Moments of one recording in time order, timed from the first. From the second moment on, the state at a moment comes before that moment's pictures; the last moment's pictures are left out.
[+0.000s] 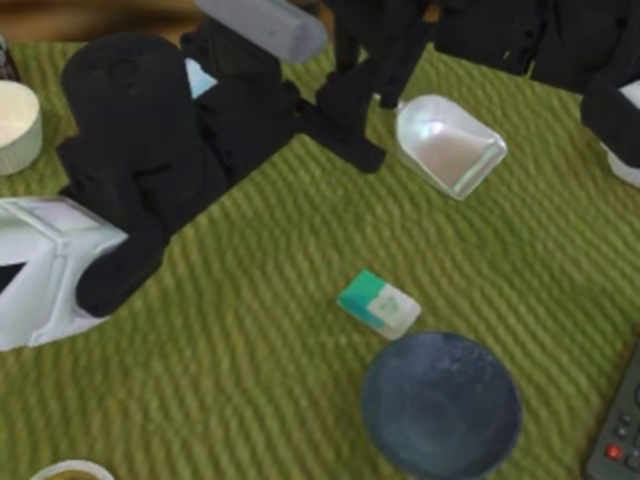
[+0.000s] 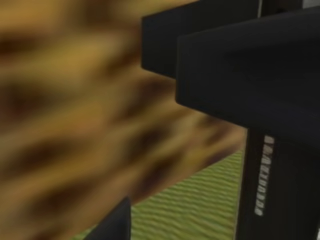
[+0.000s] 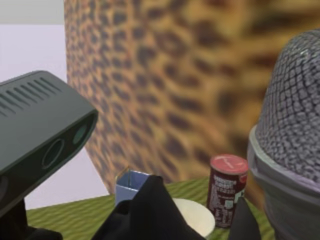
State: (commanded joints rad) left arm -0.63 1.49 0.81 0.73 0.15 0.03; right arm 0.50 1.67 1.14 0.57 -0.64 0.00
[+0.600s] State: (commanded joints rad) left arm -0.59 1.34 0.67 0.69 0.16 0.03; right arm 0.43 1.62 1.10 0.58 -0.71 0.00
